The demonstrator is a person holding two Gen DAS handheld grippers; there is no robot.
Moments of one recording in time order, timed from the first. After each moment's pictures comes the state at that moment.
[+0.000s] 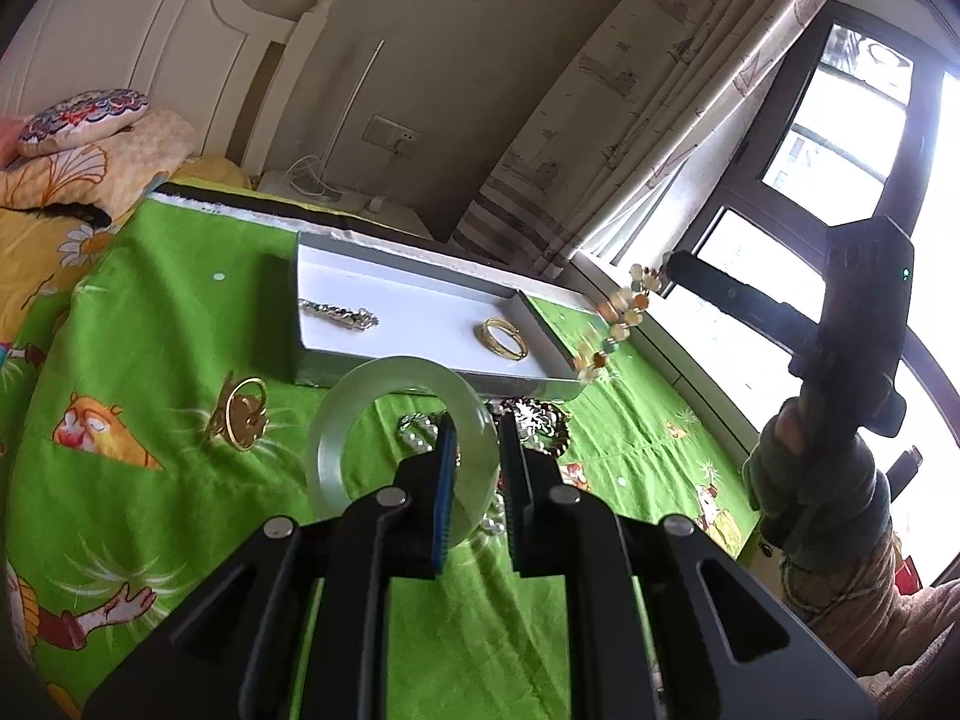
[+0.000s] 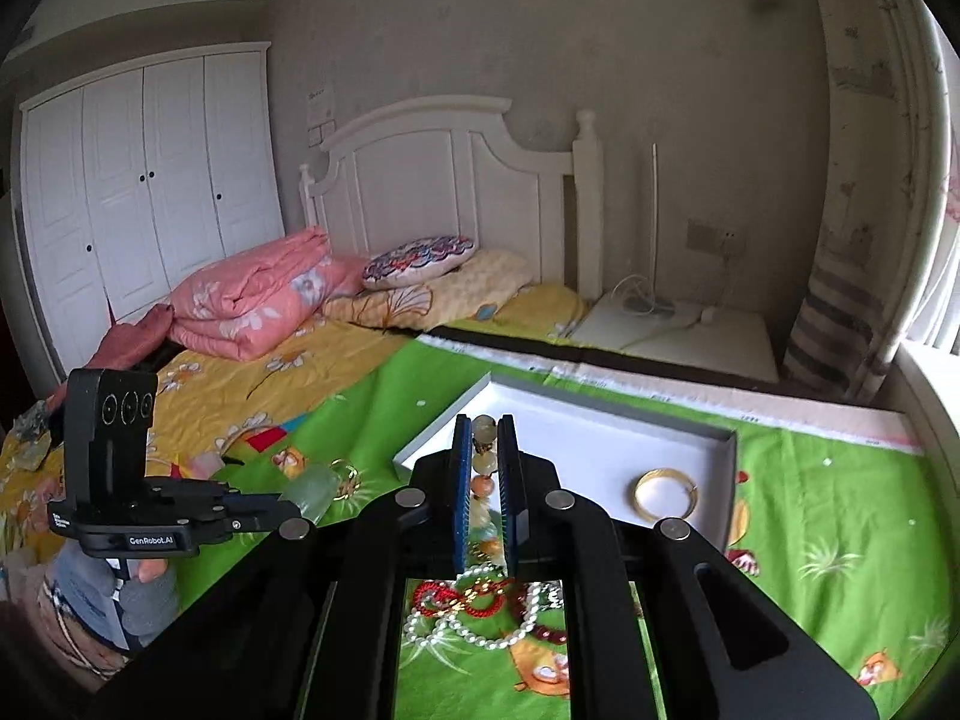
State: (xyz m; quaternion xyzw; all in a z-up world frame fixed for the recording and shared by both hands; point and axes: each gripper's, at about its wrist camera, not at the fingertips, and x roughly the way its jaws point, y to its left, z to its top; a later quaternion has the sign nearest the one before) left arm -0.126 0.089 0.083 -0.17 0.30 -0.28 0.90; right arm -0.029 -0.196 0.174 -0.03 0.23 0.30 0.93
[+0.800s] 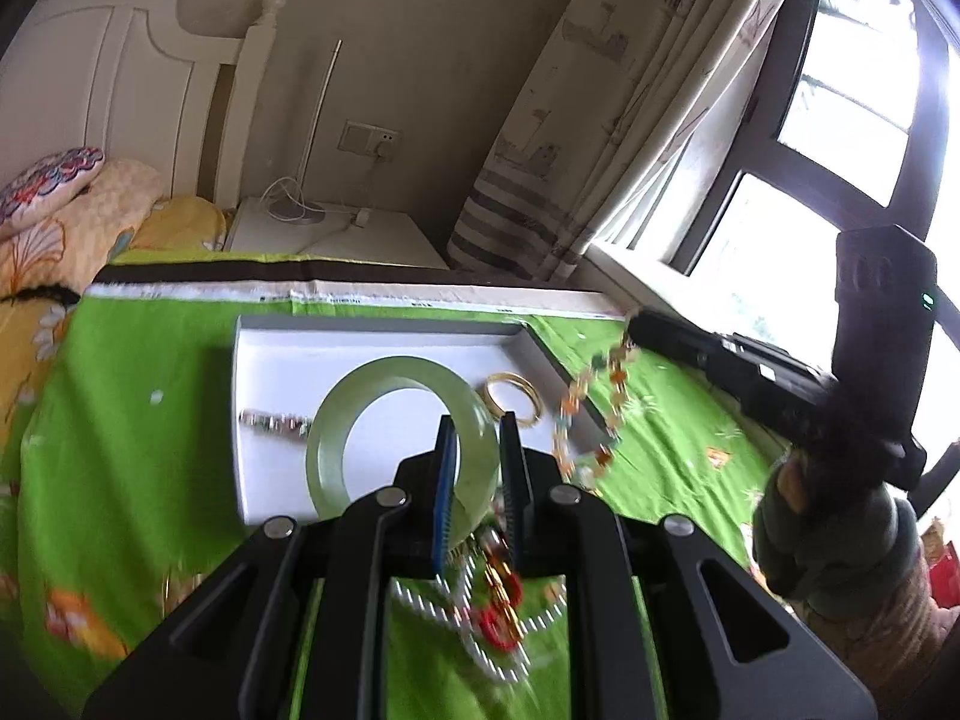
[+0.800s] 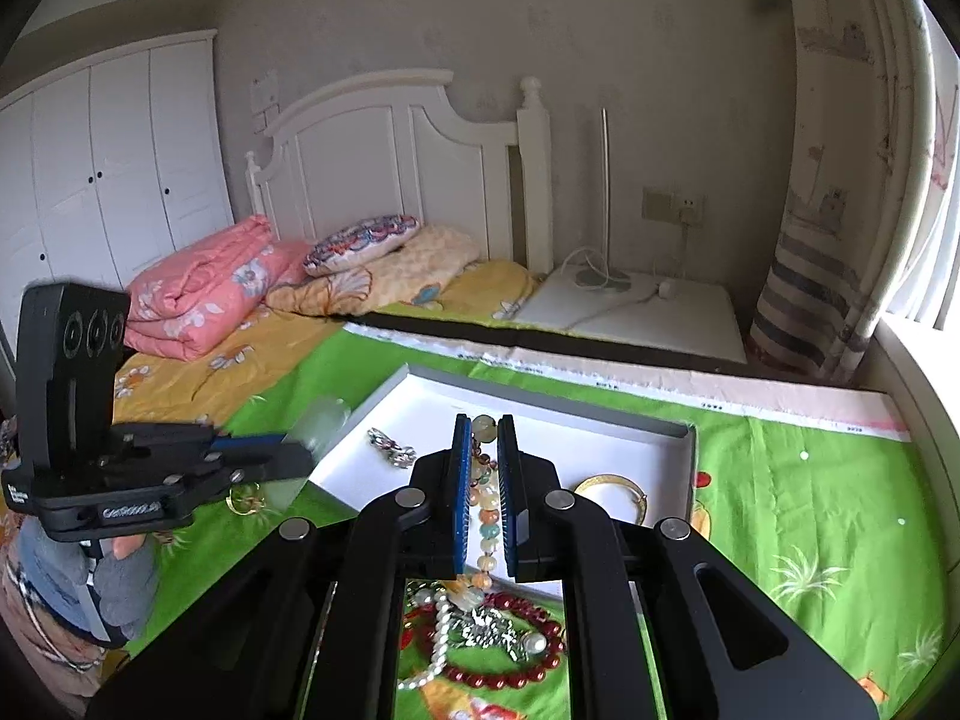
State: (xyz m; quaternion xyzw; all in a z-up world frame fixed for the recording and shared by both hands) left arm -0.021 0.022 0.113 -0.09 0.32 -0.27 0.91; right arm 0.049 -0.208 0.144 -0.03 0.28 0.25 0.93
